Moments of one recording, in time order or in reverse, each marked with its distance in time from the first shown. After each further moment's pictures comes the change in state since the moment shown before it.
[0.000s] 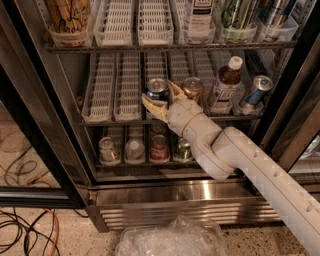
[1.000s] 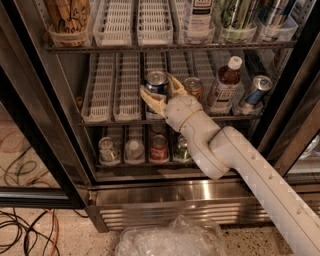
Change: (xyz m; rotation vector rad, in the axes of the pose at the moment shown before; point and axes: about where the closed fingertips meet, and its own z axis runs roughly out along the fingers) arm -0.026 -0.007 0.004 0.045 -0.084 0.031
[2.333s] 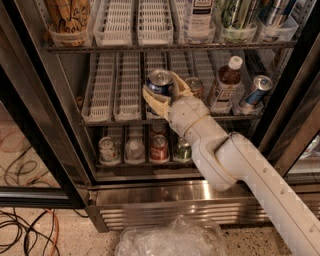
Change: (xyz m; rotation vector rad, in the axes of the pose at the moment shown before) arm -0.034 0.008 -0.026 0.026 -0.033 0.003
